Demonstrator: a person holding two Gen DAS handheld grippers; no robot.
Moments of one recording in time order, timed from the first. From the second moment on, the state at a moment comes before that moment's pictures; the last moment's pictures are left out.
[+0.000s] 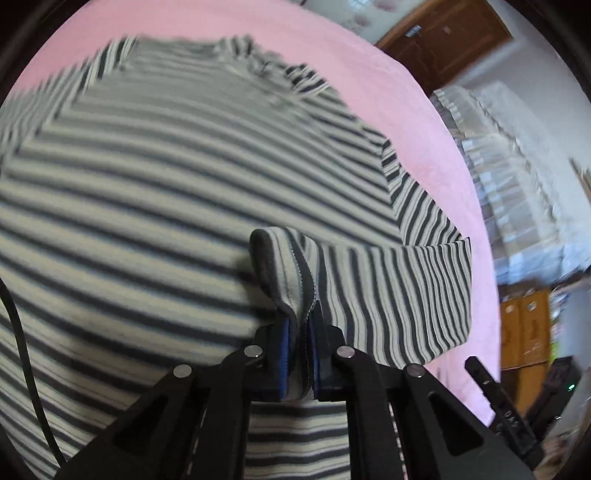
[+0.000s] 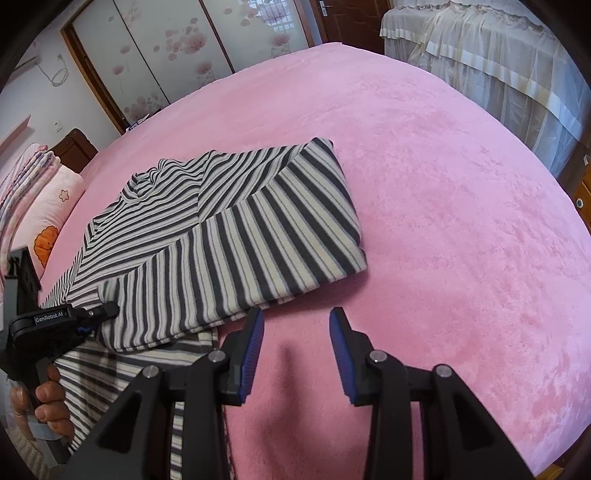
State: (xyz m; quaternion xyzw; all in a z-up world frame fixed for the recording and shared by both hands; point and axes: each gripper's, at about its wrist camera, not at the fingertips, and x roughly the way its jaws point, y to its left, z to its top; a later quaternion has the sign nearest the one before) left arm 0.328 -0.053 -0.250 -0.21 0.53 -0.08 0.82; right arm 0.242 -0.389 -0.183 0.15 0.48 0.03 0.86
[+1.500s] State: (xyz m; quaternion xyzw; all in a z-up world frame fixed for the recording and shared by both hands) left arm 0.355 0.158 -0.198 -0.23 0.48 0.04 0.85; right arm 0.464 -0.341 -0.190 0.12 0.52 0.03 0.85
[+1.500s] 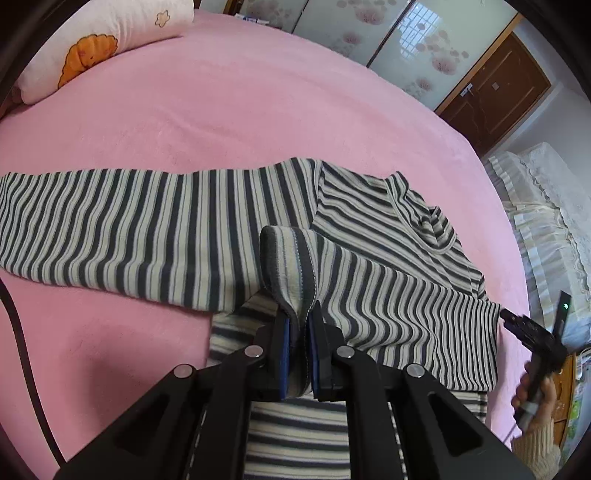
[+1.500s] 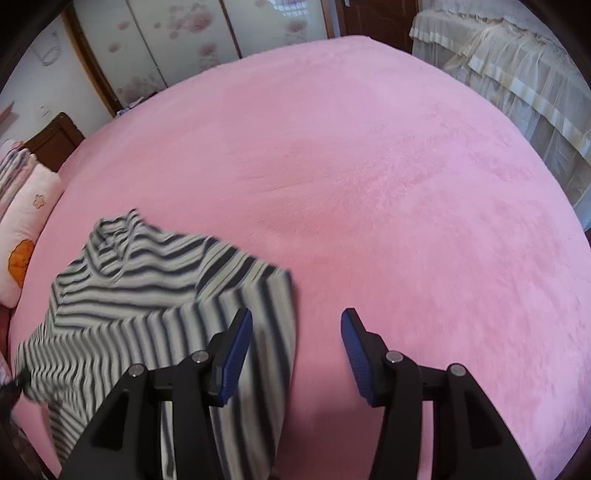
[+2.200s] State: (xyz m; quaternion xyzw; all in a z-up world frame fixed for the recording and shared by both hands) left arm 0.388 0.179 -0.243 -0.24 0.53 0.04 0.81; right arm 0.472 -0.318 -0.204 0.01 0.51 -0.02 0.86
